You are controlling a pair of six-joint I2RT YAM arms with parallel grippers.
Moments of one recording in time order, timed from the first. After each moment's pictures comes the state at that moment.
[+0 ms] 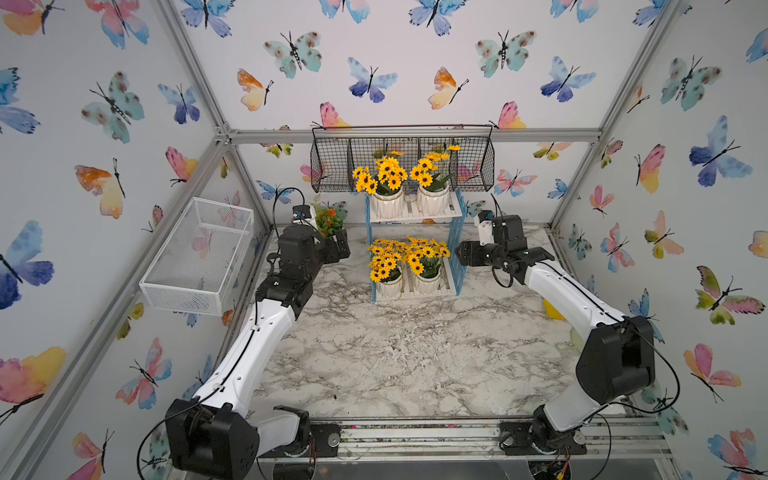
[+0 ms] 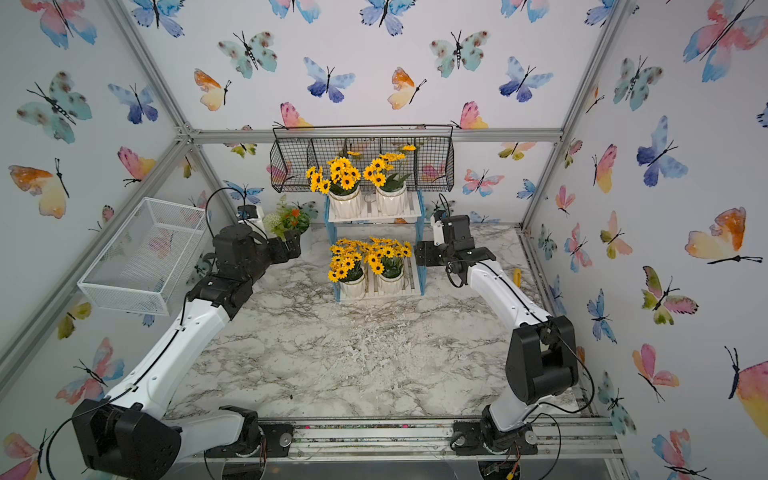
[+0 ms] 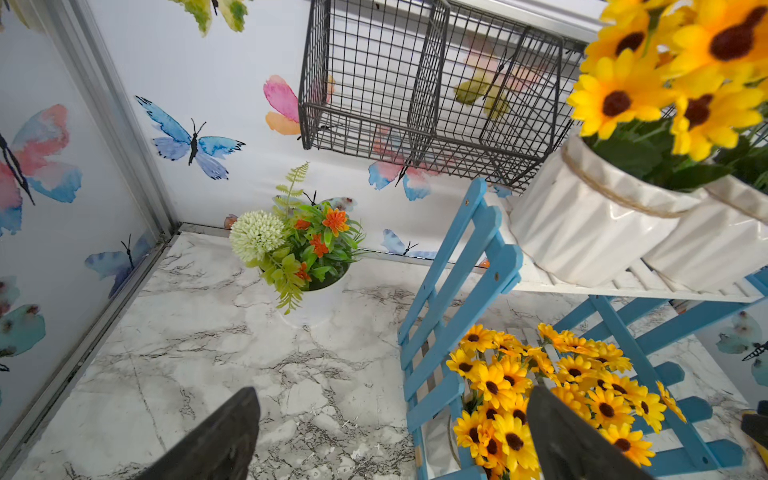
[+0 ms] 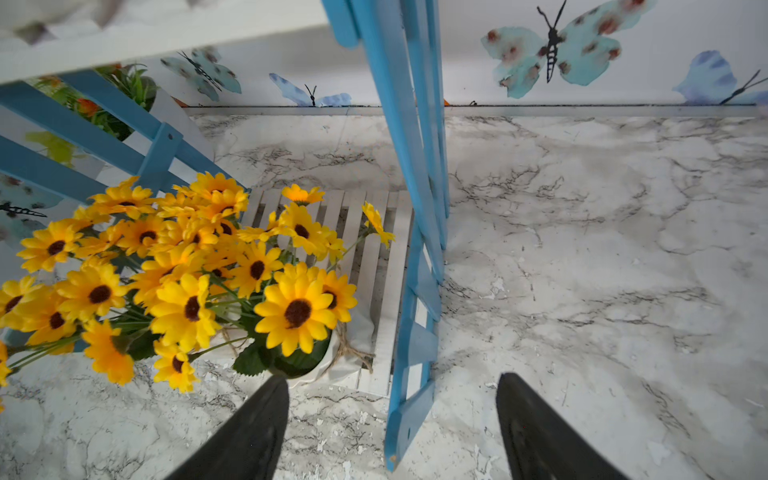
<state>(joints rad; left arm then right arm) -0.24 1.24 1.15 -0.23 -0.11 -0.28 0.33 1.65 1.36 -0.42 -0.12 0.19</state>
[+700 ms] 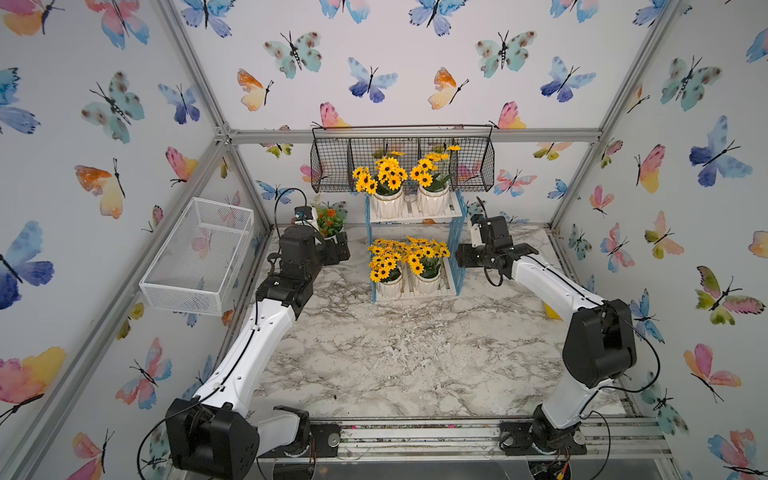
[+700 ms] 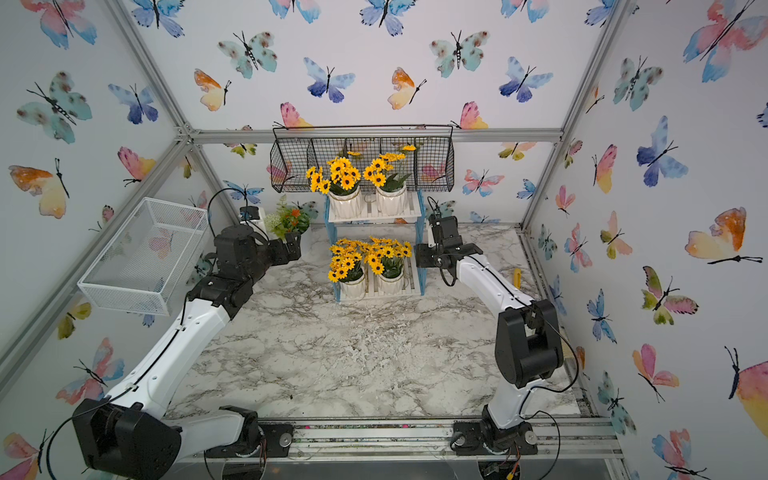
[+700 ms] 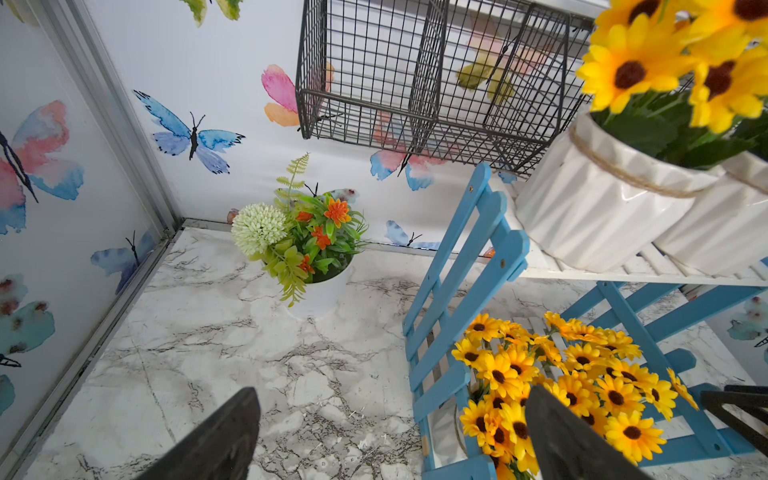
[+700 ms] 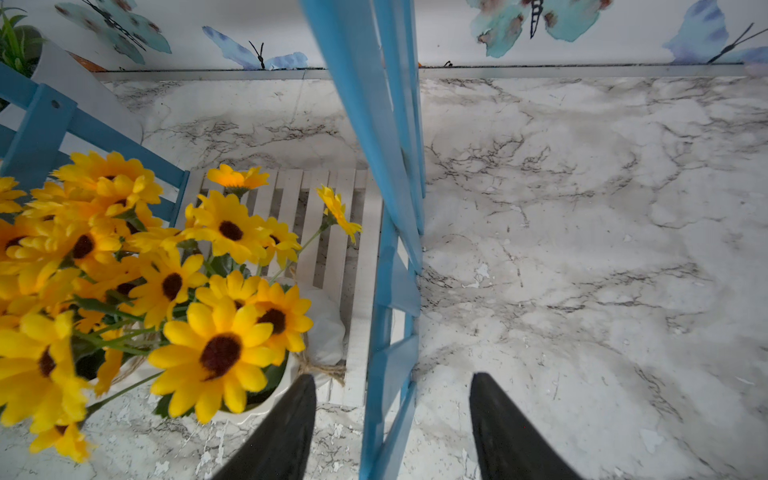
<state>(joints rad) -0.25 1.24 1.15 -0.25 -0.11 -0.27 0.38 1.75 1.42 -0.46 -0.01 0.21</state>
